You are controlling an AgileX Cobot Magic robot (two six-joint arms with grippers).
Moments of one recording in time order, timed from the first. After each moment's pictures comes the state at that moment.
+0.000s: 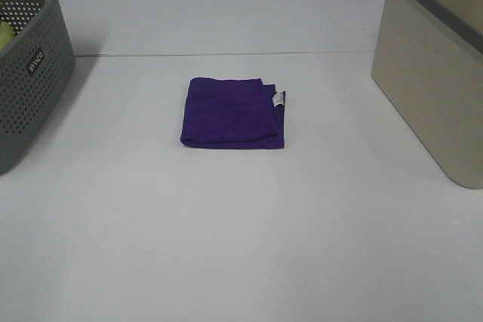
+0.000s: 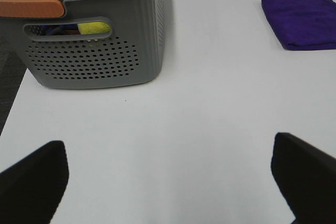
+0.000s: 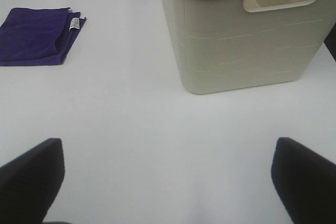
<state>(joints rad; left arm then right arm) -0.02 0.00 -0.50 -0.01 1.05 0.01 0.03 0.00 -0.50 -0.05 1.06 0.06</state>
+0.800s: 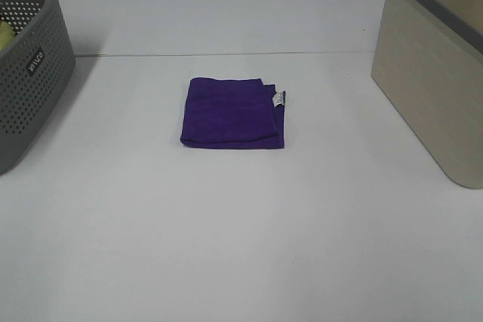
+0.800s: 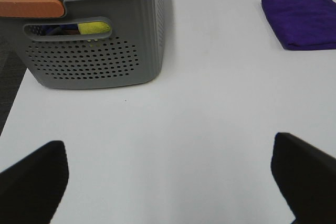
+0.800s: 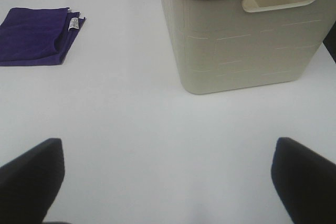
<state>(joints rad) -0.02 0.00 -0.50 -0.01 1.05 0.01 0.03 0.00 -0.50 -0.05 1.06 0.06</state>
